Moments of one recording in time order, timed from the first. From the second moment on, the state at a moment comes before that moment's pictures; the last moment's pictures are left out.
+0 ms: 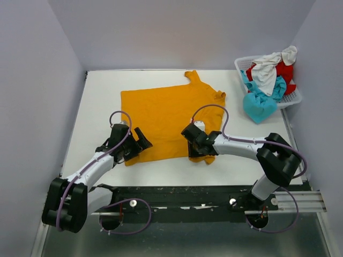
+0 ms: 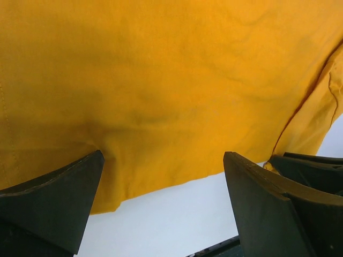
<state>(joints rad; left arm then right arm) -0.26 1.09 0.44 -0.19 0.20 -0.80 0.89 1.64 0.92 -0.41 0.25 0.70</state>
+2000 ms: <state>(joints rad) -0.25 1.10 0.52 -0.37 0.19 -0.79 0.35 1.32 0.81 -0.36 0.01 0.70</state>
